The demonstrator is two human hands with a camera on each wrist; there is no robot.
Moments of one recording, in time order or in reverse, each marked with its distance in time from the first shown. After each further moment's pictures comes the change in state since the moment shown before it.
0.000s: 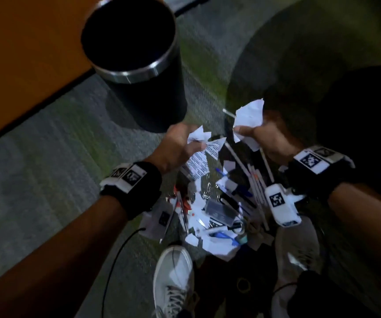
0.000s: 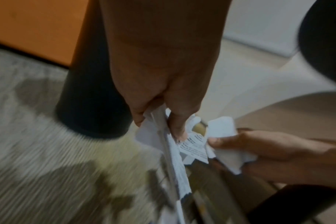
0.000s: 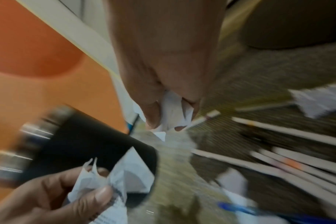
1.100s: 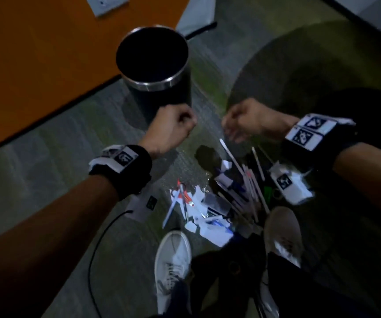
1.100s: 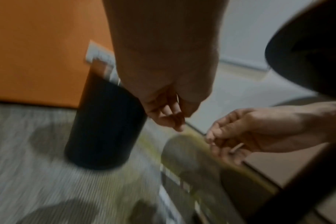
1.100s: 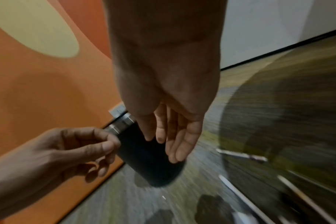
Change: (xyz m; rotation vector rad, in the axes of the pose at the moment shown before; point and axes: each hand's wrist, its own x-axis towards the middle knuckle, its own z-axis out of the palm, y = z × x) left_hand -0.060 0.085 -0.081 -0.088 0.161 0.048; right_hand -0.047 -0.103 -0.008 -0.390 -0.433 -0.020
